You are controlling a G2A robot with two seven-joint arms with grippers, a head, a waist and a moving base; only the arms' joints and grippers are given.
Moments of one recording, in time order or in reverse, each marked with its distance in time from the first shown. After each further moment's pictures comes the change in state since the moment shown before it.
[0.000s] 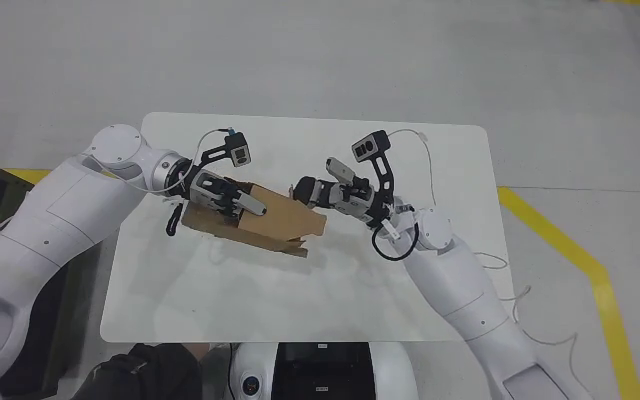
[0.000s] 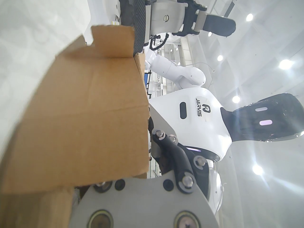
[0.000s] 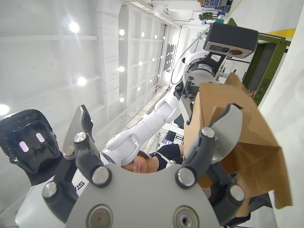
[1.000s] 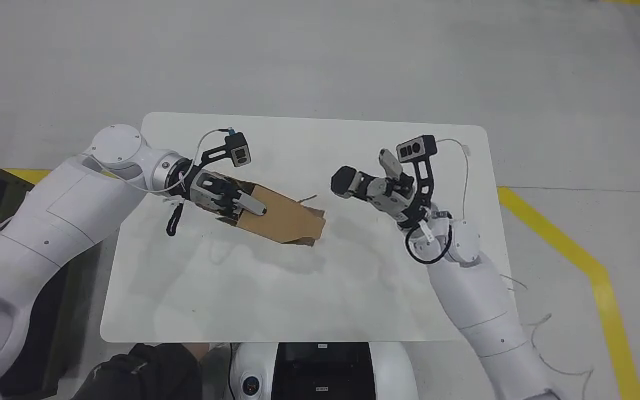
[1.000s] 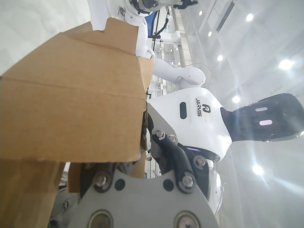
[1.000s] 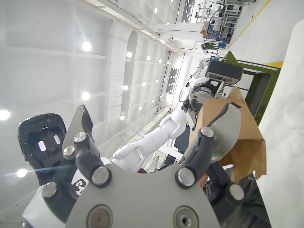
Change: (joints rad) left arm 0.000 0.000 0.000 0.000 0.000 0.000 0.000; right arm -0.167 0.032 0.195 -0.114 0.007 0.008 -0.014
